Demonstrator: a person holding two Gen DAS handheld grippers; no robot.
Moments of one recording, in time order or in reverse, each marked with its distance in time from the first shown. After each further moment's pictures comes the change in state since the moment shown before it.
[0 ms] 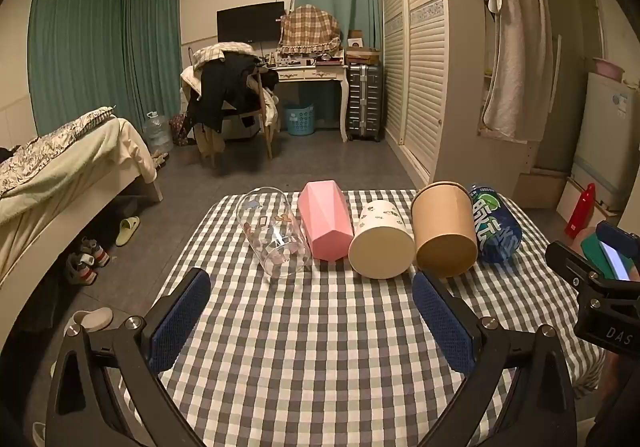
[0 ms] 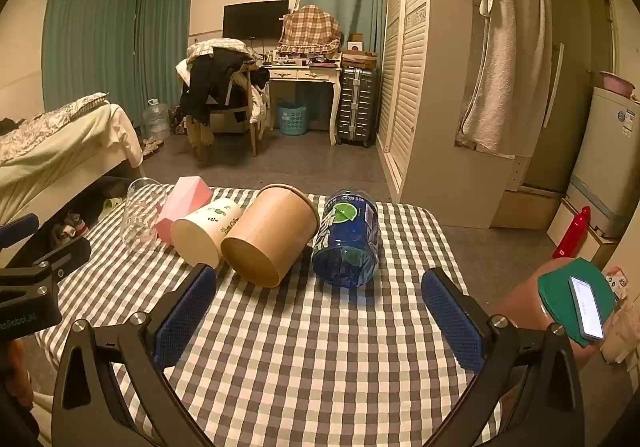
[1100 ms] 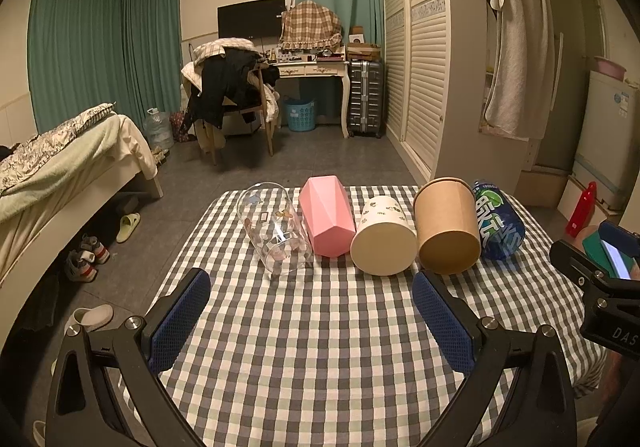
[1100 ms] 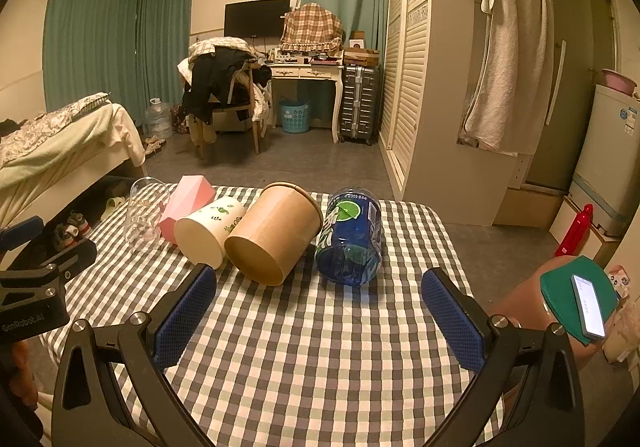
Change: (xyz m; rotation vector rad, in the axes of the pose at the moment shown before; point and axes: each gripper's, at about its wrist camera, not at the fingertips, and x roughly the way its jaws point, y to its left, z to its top) left arm 0.000 0.001 -0.003 0.003 0.012 -0.001; right arm -0.002 0.004 -0.002 -0.001 0.007 0.006
